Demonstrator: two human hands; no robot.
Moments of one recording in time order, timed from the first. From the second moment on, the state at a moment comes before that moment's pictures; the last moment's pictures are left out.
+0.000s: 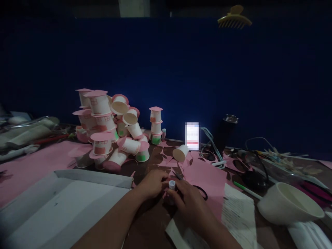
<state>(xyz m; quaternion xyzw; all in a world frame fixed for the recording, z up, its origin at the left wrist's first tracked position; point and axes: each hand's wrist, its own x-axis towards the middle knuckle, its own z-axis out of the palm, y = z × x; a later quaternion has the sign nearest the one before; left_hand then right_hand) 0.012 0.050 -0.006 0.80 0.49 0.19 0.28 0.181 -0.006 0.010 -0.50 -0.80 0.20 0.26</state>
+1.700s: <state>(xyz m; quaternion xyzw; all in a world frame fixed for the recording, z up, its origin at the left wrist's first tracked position) 0.012 0.047 -0.004 0.81 0.48 0.21 0.27 0.187 -0.003 0.004 -0.53 -0.76 0.25 0.28</state>
